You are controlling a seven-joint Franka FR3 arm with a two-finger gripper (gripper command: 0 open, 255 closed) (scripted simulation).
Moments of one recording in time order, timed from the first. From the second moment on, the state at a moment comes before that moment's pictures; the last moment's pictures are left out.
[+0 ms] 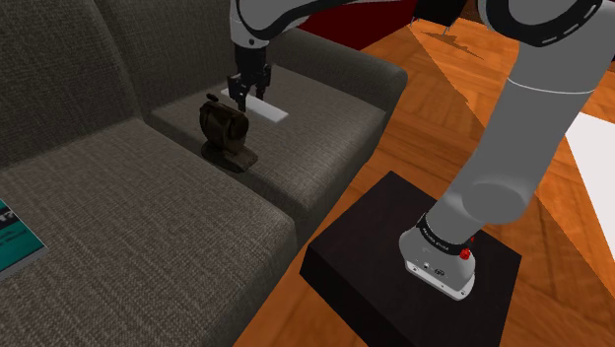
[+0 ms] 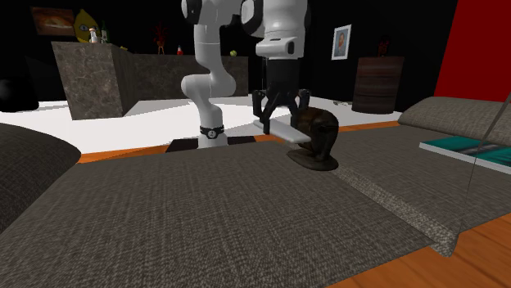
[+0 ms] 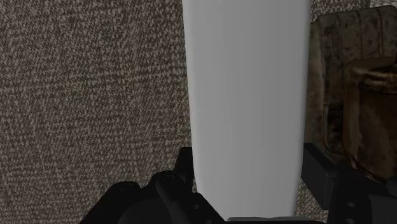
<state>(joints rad) 0.12 0.23 0.21 -1.79 -0.06 2.02 0.15</state>
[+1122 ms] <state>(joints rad) 0.40 0.46 0.31 -1.47 -0.16 1.91 0.53</state>
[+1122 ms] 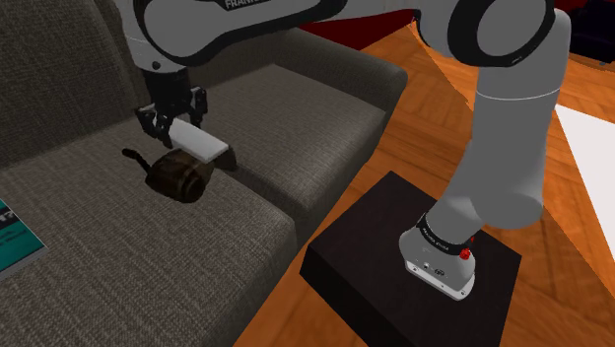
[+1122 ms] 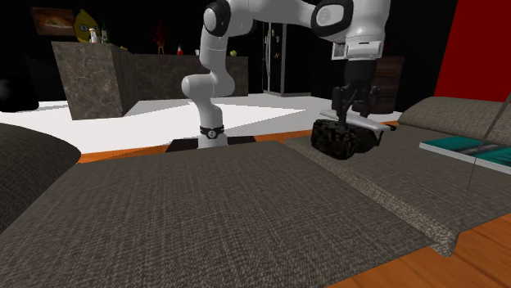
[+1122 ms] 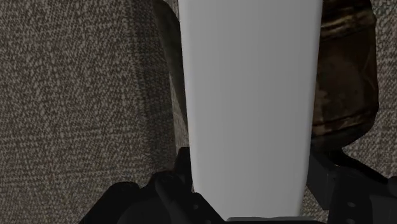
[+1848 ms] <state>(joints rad) 0.53 0.72 0.39 -1.08 -0.43 1.77 0.69</state>
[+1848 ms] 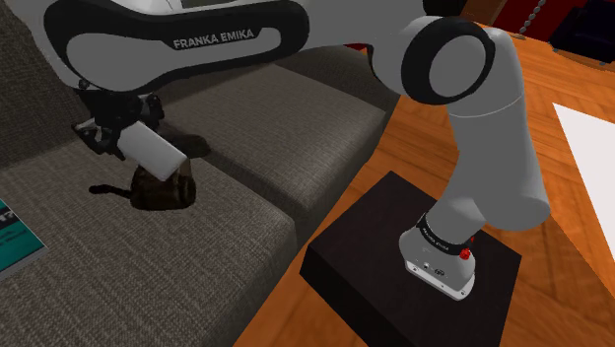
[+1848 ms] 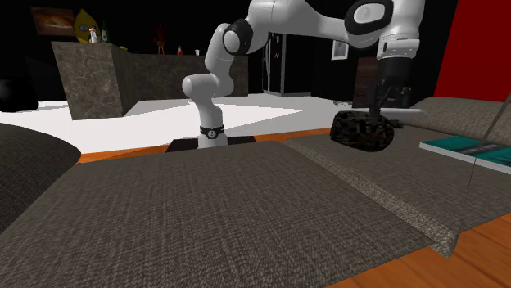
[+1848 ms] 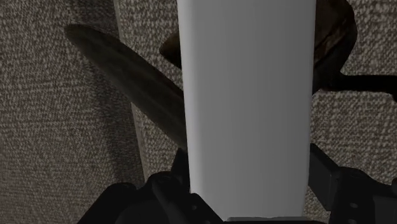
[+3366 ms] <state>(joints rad) 0.14 1.17 1.33 -1.07 -1.25 1.58 0.96</state>
